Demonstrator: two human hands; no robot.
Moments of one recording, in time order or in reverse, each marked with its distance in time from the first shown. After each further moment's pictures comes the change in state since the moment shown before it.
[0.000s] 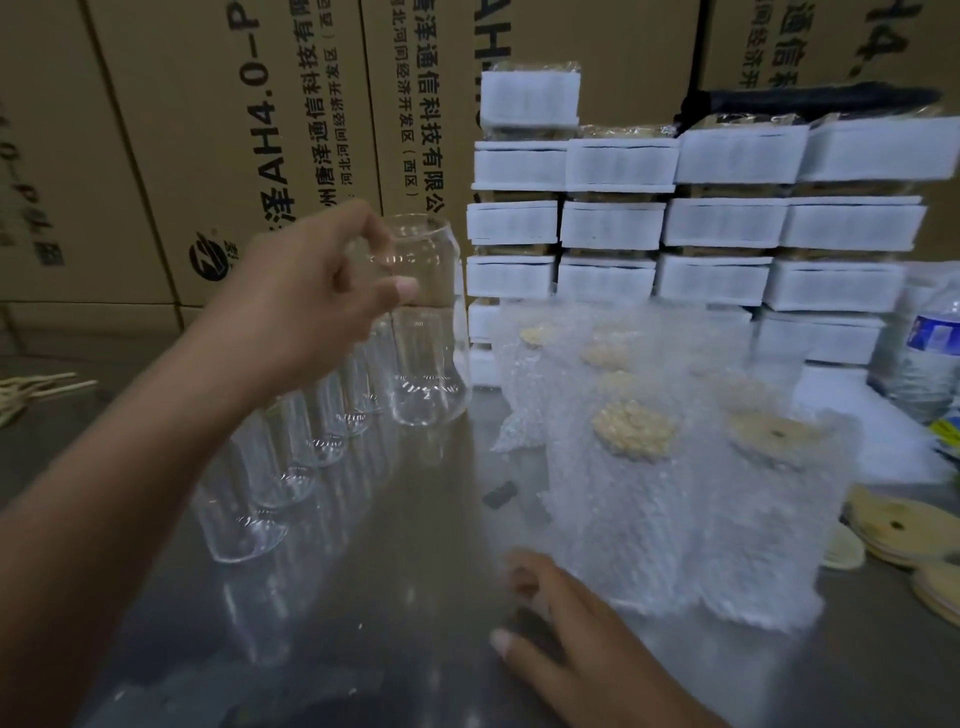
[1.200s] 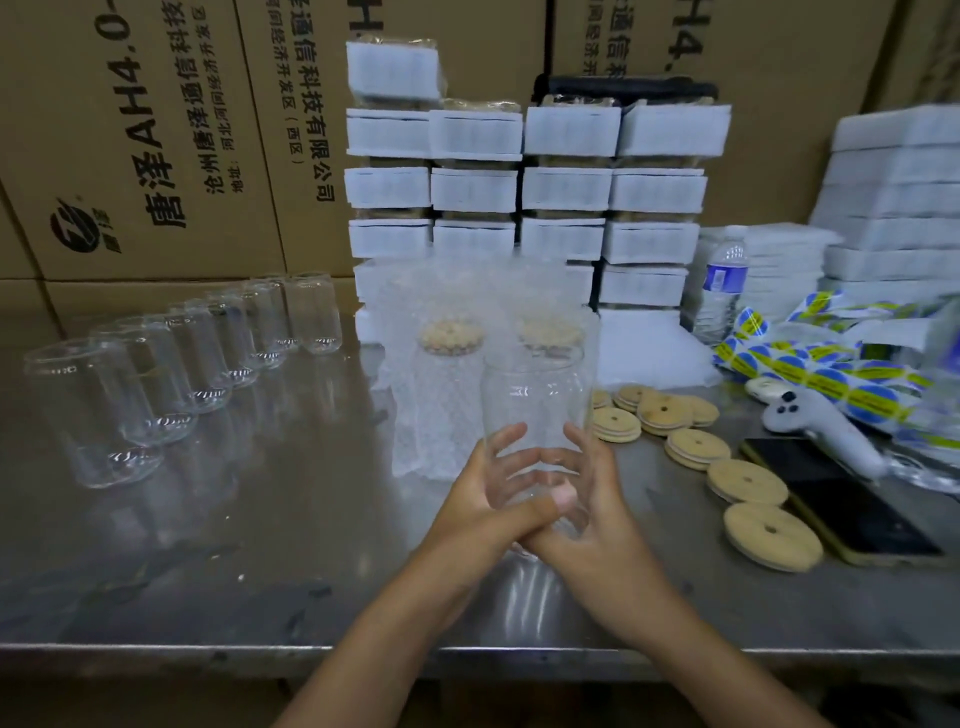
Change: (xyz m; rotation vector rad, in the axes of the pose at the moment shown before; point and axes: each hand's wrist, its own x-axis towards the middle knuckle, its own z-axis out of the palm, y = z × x) left_hand -0.194 0.130 0.197 -1.301 -0.481 -0.367; right_hand -0.129 0.001 -0.062 0.493 0.505 0.058
